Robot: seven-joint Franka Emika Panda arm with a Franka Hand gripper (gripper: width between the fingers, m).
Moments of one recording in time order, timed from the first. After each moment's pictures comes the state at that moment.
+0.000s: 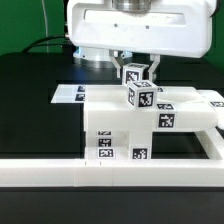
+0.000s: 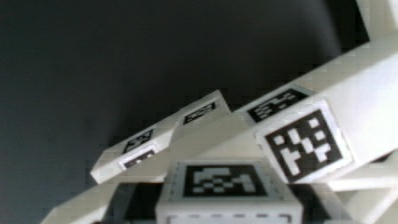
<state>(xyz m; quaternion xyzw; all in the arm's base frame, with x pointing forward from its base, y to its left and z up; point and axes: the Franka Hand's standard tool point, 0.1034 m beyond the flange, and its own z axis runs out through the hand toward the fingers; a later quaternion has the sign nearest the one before) 0.567 0.021 0.112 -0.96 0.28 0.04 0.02</state>
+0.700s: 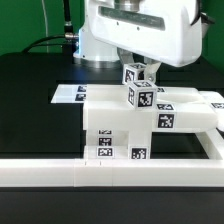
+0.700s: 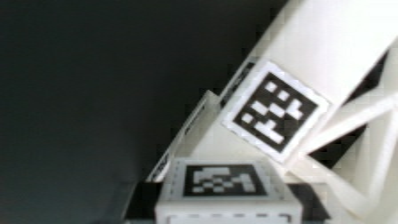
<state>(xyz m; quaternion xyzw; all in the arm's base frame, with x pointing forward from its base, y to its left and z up) 0.569 0.023 0.111 -0.86 0.51 0.04 0.02</state>
